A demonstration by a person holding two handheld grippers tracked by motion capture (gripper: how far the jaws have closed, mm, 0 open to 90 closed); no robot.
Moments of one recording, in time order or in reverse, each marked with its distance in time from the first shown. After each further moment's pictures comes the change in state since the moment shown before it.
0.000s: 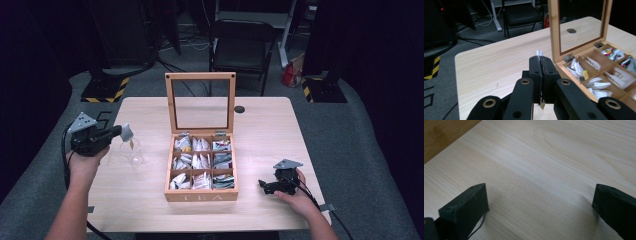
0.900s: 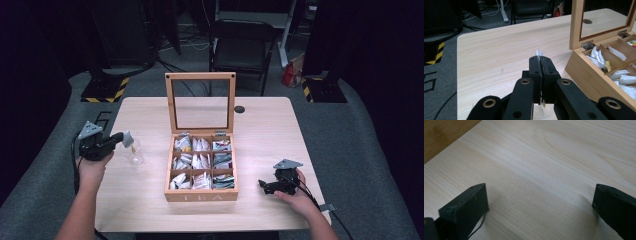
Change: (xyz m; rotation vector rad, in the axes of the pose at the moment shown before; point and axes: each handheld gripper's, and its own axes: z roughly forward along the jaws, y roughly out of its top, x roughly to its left) left arm 0.013 -0.042 0.030 0.041 0.044 -0.062; right arm 0.000 0.000 0.000 0.001 -0.001 0.002
